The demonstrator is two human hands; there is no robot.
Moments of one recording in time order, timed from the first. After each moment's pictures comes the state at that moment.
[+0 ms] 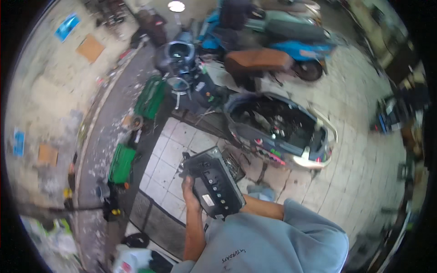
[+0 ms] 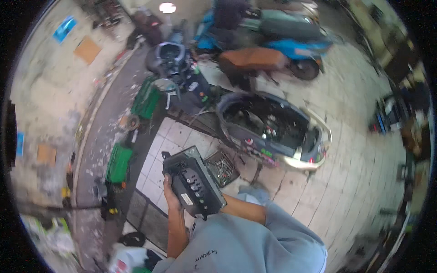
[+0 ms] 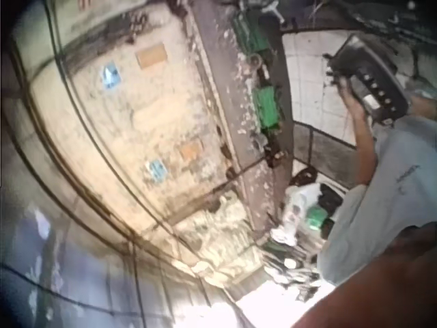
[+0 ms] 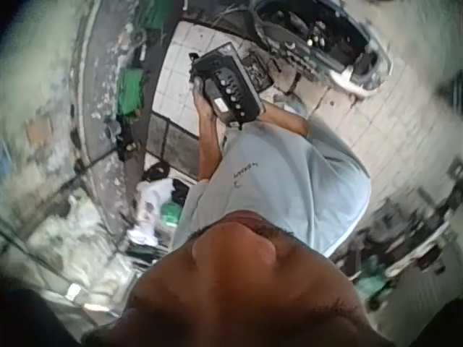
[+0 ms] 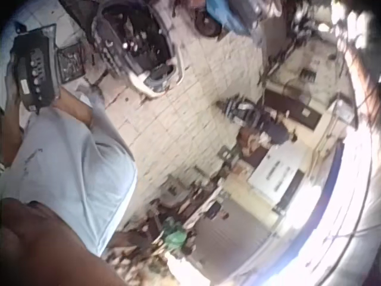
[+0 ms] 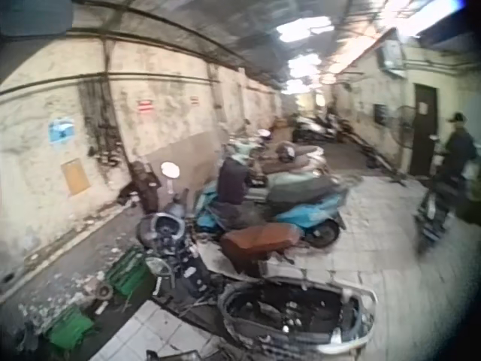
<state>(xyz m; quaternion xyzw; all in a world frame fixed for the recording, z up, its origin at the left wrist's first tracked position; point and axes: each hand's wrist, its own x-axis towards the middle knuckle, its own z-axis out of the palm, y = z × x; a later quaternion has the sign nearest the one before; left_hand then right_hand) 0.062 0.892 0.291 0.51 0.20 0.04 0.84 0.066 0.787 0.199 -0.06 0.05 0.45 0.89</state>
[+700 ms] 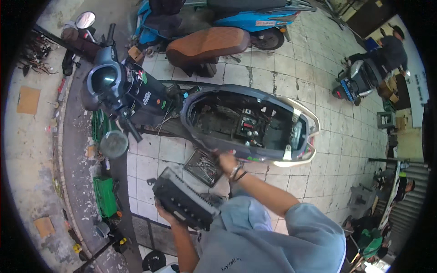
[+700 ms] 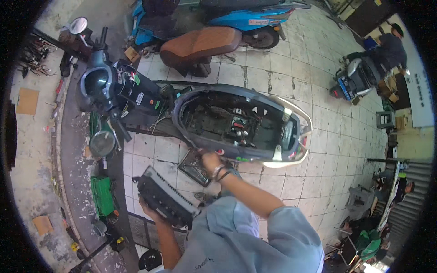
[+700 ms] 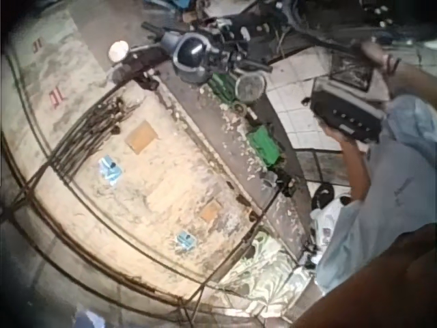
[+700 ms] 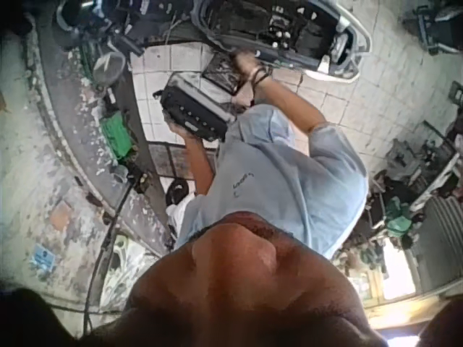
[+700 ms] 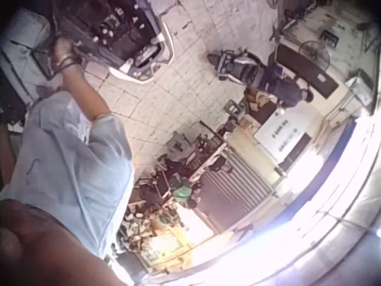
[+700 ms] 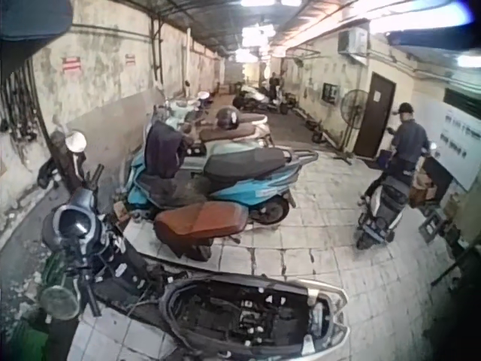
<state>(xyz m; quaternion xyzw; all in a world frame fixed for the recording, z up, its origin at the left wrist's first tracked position) 0.218 0.881 0.215 0.44 0.27 -0.06 0.86 0.246 0.629 0.036 -0.80 0.23 0.00 0.56</state>
